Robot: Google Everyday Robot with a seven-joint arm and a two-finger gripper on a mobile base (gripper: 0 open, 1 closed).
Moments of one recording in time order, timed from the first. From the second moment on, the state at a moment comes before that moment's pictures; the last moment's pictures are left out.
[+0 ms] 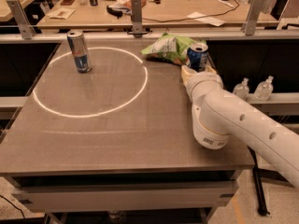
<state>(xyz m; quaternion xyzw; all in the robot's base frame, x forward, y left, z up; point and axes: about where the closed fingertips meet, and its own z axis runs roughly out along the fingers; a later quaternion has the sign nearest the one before) 0.674 -0.179 0.860 0.00 0.76 -0.06 0.64</state>
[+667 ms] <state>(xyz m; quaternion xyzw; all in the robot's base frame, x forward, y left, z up) 0.679 -0.176 0.852 0.04 0.78 -0.03 0.63</state>
